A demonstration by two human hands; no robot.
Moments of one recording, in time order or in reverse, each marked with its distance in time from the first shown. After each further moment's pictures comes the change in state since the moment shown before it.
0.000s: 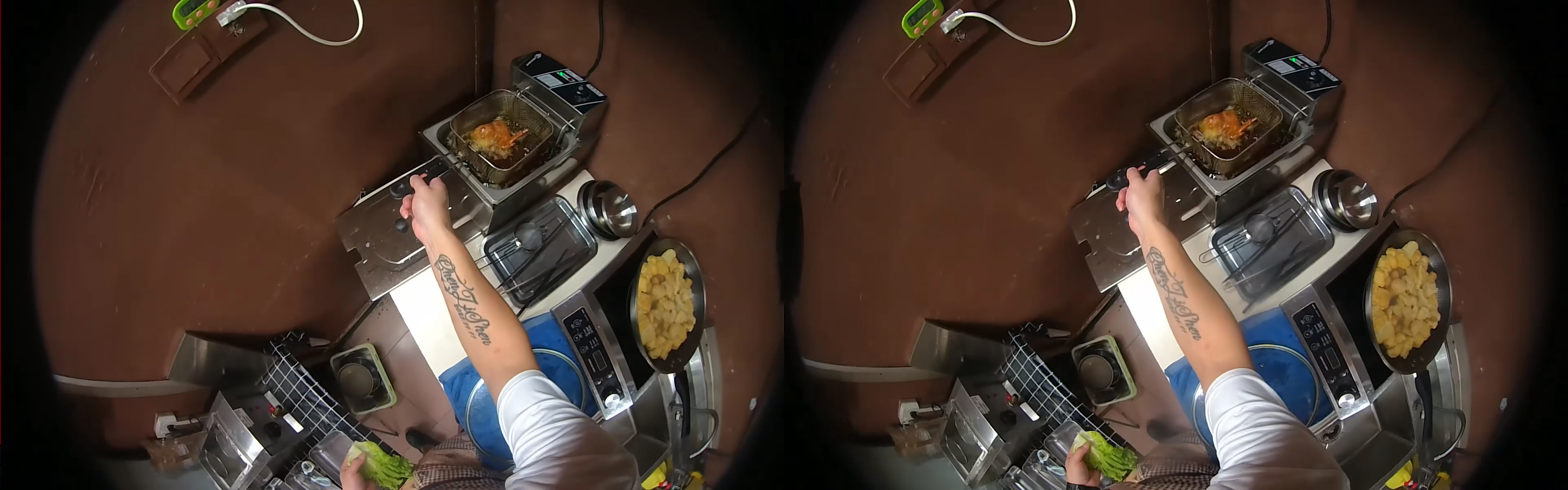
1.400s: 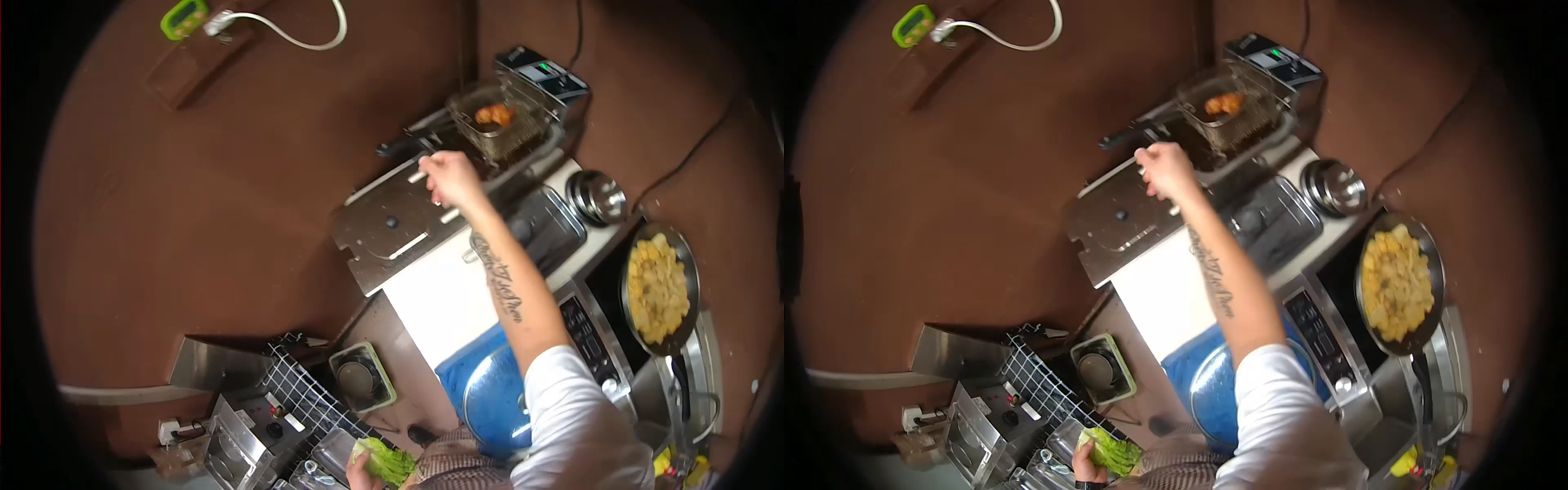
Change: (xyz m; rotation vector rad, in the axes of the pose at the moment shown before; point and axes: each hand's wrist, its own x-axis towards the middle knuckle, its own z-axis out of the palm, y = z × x) left_hand 0.002 -0.032 -0.025 -0.052 0.294 0.124; right_hand 0.011 -0.084 -0.044 -0.854 -0.211 -0.116
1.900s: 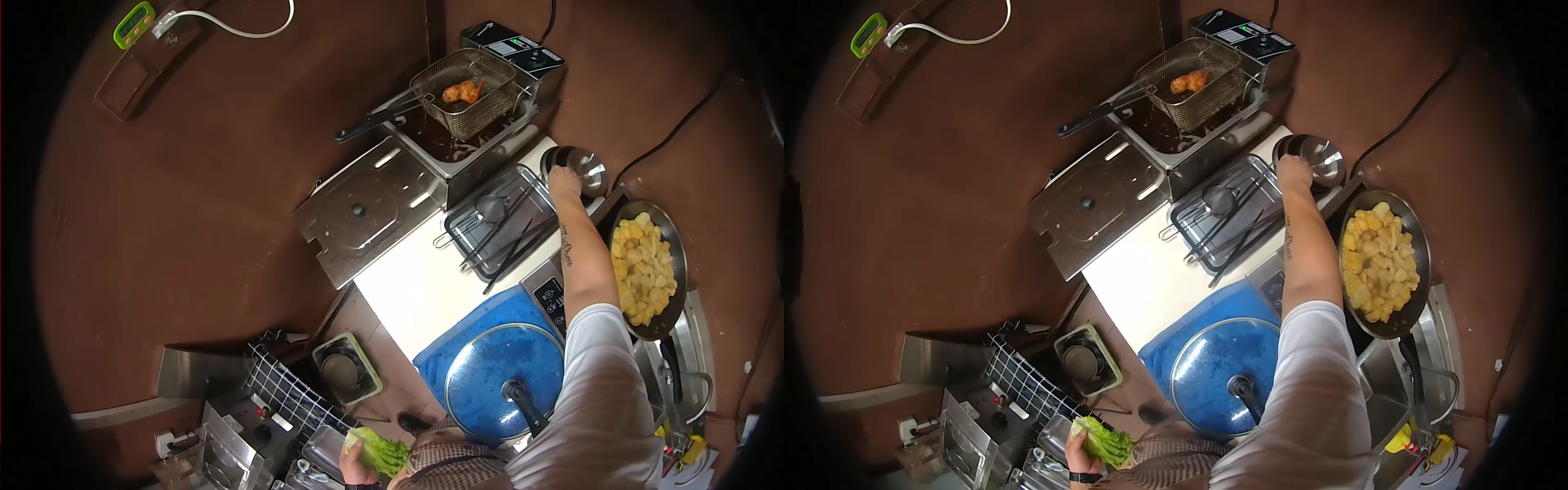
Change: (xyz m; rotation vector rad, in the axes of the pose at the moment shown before) left_hand 0.007 -0.007 0.022 0.080 -0.033 -0.032; right_hand -0.025 0.152 -0.275 -1.398 0.358 0.371
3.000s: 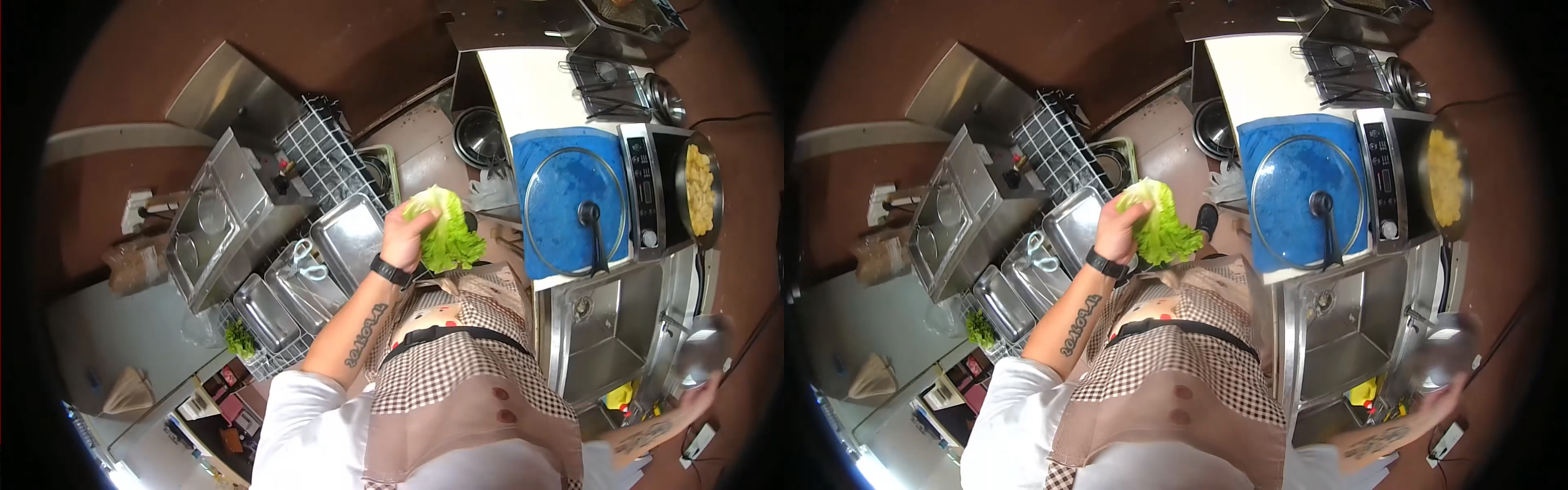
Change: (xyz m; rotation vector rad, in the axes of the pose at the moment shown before) left_hand 0.001 -0.002 -0.061 -0.071 -0.419 0.083; right_hand -0.599 0.420 -0.210 1.558 0.409 0.599
